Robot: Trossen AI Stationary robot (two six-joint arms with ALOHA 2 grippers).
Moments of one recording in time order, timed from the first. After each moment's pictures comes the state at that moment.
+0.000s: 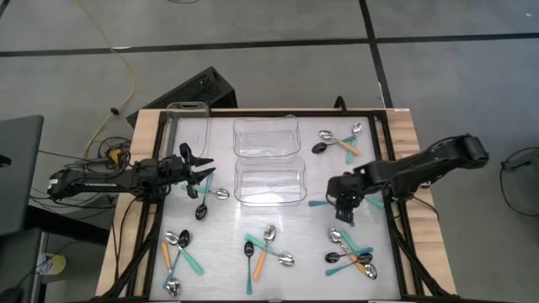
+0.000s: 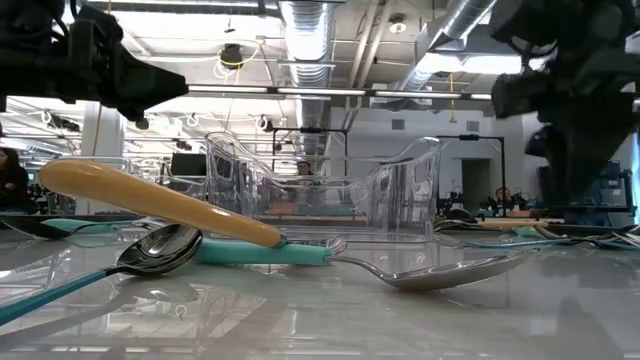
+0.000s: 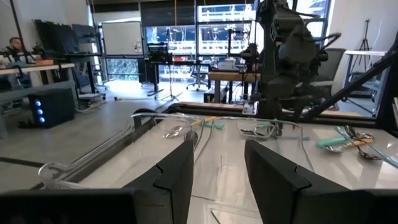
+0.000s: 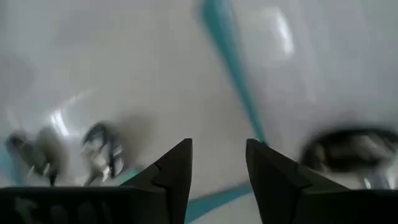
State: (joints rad) left arm 0.08 0.27 0.02 0.31 -0.22 0.01; right arm 0.15 1.21 0.67 -0.73 -0.07 0.56
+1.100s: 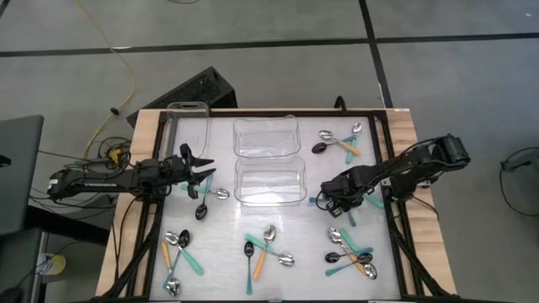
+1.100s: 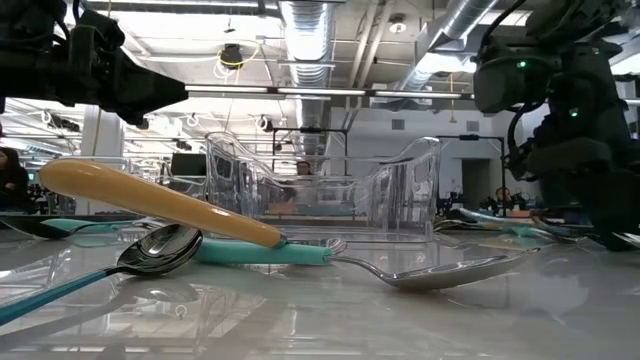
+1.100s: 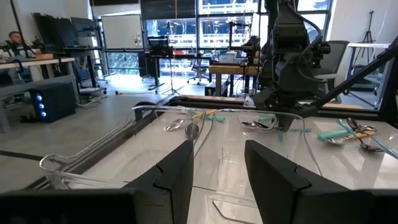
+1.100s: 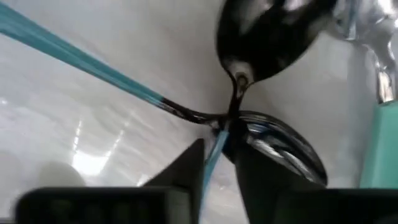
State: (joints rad) left arm 0.08 0.27 0.02 0.28 -0.22 0.01; right arm 0.11 1.45 0.67 -0.82 -0.11 1.13
